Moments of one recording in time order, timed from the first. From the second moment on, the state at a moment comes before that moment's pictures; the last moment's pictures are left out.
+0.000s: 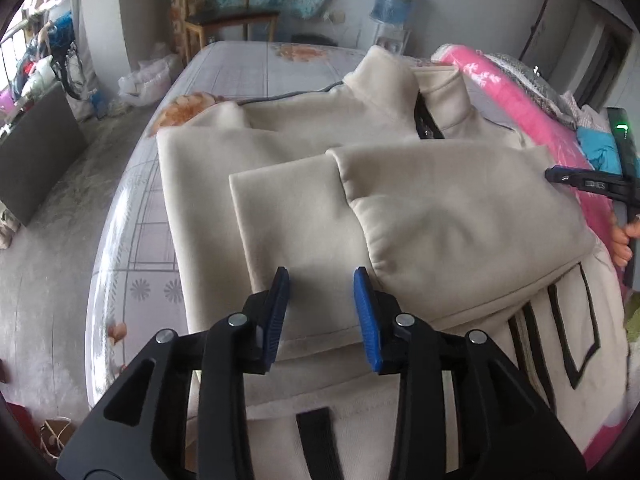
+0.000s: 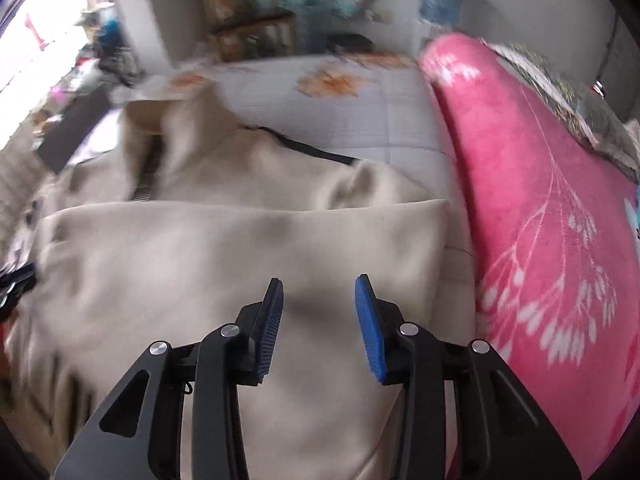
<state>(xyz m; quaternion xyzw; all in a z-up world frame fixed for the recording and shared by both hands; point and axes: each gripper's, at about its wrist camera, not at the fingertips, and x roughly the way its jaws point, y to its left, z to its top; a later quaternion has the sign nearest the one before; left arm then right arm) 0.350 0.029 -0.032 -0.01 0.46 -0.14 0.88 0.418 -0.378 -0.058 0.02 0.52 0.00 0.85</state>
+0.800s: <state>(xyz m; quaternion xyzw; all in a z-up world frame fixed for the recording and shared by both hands) 0.161 0.058 -0.020 0.09 0.47 -0.08 0.87 0.117 -0.272 -0.027 0.07 0.50 0.04 0.86</state>
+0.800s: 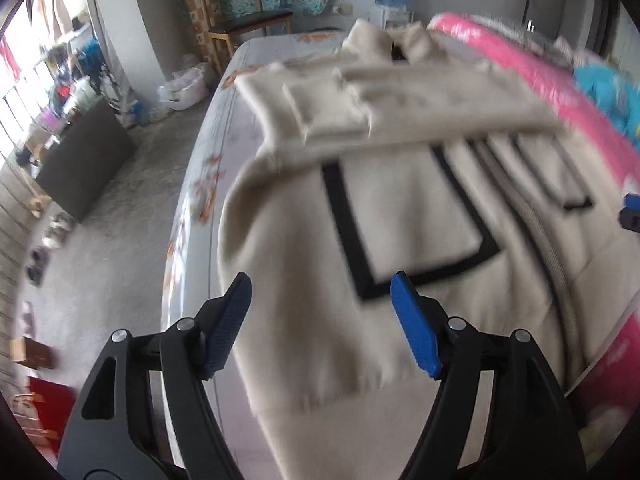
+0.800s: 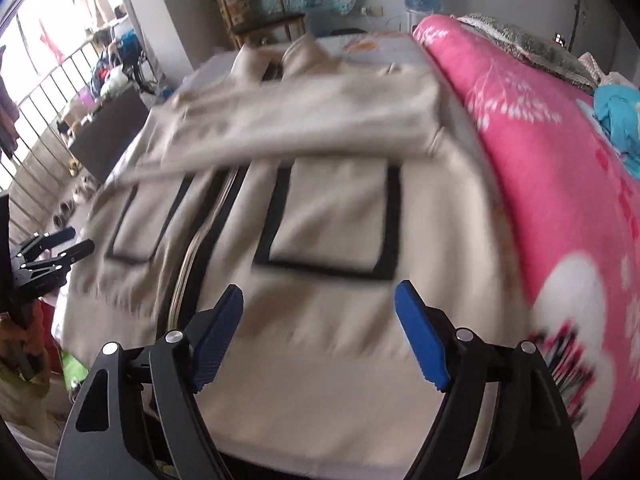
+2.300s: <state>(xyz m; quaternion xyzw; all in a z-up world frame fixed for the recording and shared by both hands) 0.036 0.148 -0.040 -0.25 0.46 -0.15 0.84 0.085 -0.214 -0.067 0.03 0.52 0.03 0.85</state>
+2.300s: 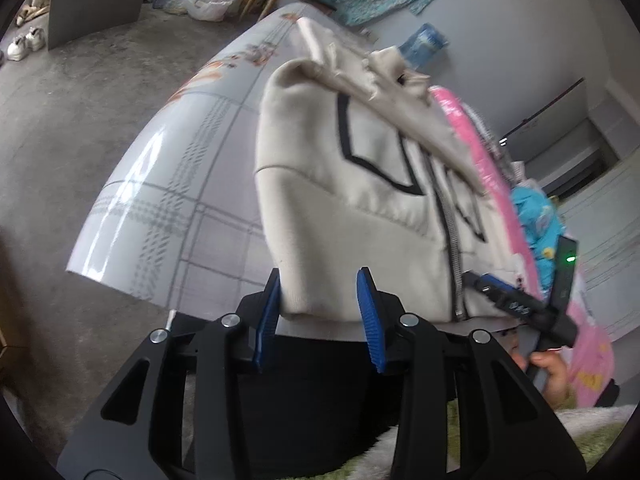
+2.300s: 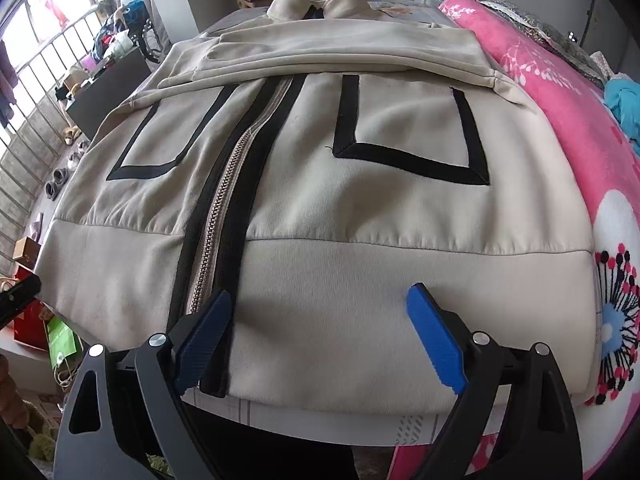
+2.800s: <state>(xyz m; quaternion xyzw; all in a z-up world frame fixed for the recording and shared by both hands) 0.040 0.141 -0.044 -0.26 0.46 -0.15 0.84 0.085 -0.214 -0.067 0.03 0.52 0.03 0.85</state>
